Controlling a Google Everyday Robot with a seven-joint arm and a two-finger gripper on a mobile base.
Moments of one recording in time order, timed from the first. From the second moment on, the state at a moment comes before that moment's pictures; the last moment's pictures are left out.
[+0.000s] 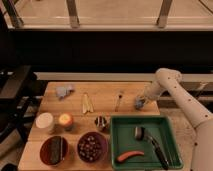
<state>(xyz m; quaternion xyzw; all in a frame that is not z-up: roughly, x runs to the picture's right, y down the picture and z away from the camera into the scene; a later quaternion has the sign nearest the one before) 0.259 0.083 0.913 -0.20 -0.26 -0.35 0.88</state>
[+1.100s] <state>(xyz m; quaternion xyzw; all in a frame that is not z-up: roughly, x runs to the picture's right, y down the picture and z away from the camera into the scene) 0.218 0.096 0.901 -0.18 -0.31 -0.37 0.86</state>
